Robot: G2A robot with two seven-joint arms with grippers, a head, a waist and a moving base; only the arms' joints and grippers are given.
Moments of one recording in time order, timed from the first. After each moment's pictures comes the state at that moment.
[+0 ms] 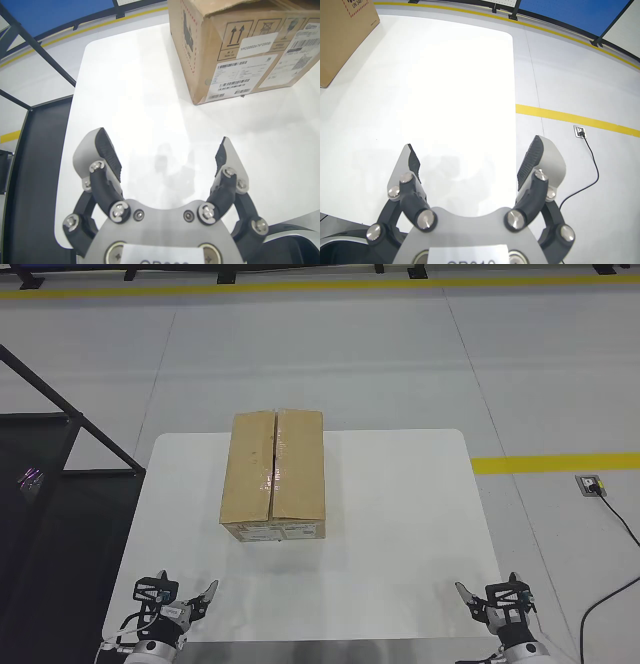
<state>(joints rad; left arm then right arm) 1.73 -1.15 -1.60 -1.80 1.33 0.00 0.00 -1.73 -1.15 1.60 -1.80 -1.33 0.00 0.00</state>
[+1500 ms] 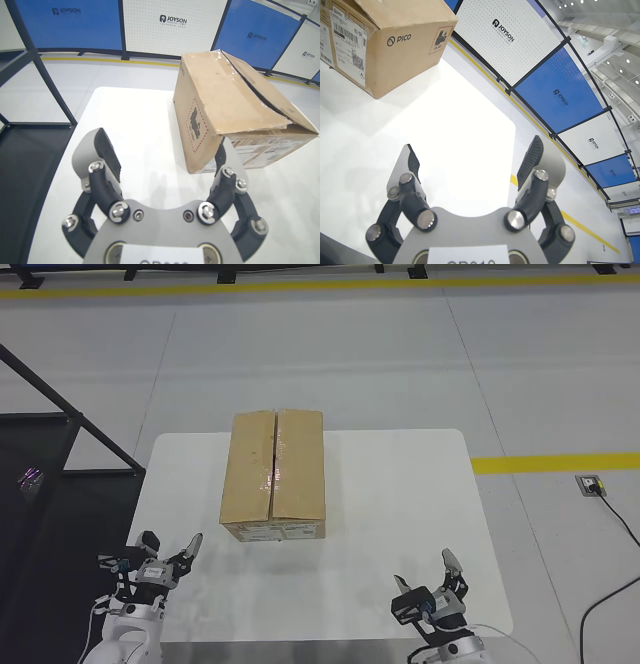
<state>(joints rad) 1.54 -1.16 -1.64 -1.70 1.07 -0.12 0.16 -1.64 -1.18 1.26 -1.97 -2.02 0.19 0.08</state>
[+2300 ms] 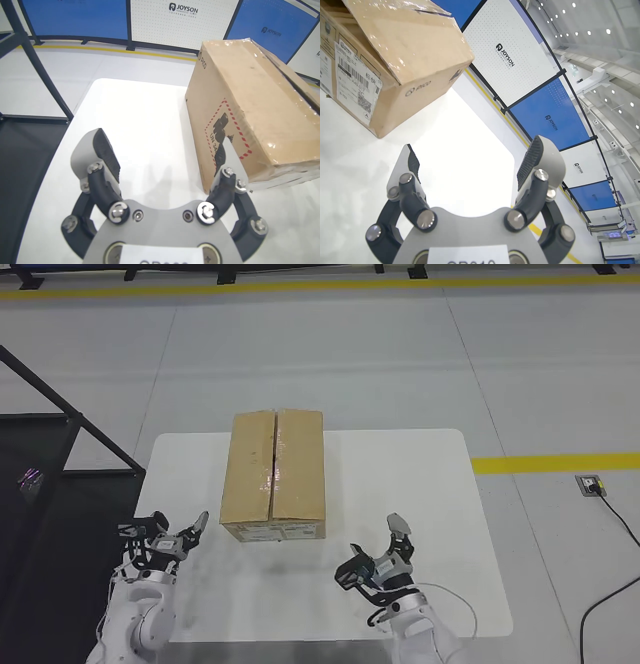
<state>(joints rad) 1.25 -1.18 -1.54 -1.38 1.07 -0.13 0.15 -1.27 -1.27 0.99 -1.76 -2.15 0.23 0.21</state>
